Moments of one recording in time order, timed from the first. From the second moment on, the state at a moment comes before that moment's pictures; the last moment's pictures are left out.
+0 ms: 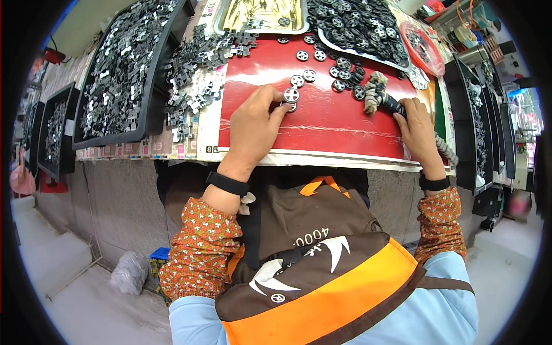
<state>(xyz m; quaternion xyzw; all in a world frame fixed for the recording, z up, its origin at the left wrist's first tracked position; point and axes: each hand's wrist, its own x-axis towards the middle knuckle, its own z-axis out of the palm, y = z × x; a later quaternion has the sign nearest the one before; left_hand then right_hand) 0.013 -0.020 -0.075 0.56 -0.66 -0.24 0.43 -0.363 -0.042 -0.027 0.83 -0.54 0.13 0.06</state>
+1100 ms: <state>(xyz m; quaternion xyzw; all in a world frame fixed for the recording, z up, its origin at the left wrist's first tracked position) 0.013 -0.018 -0.074 0.56 -0.67 -0.22 0.44 -0.222 -0.043 0.055 0.84 -0.34 0.39 -0.12</state>
